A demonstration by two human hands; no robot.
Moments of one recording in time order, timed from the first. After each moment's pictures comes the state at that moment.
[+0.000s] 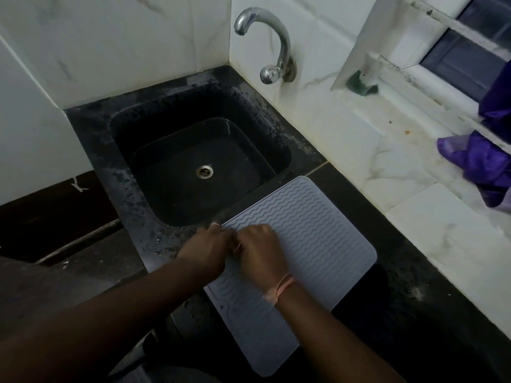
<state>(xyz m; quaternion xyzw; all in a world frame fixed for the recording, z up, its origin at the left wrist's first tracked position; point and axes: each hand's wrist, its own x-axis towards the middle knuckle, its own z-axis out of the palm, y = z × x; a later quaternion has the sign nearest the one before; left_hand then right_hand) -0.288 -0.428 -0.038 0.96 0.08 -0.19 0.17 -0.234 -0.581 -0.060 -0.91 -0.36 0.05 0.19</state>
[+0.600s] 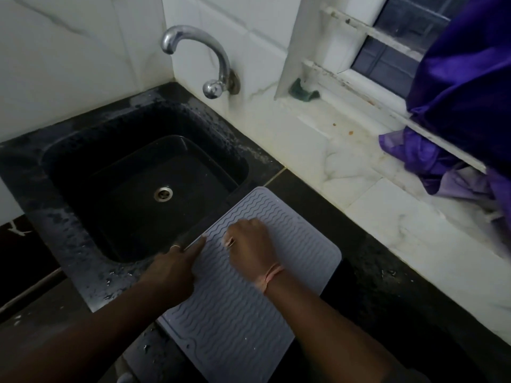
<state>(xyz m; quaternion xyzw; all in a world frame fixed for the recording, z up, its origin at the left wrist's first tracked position) -0.252 -0.424 -0.058 0.95 0.08 -0.27 0.15 -0.164 -0.616 -0.058 -0.94 -0.29 0.03 0.17</state>
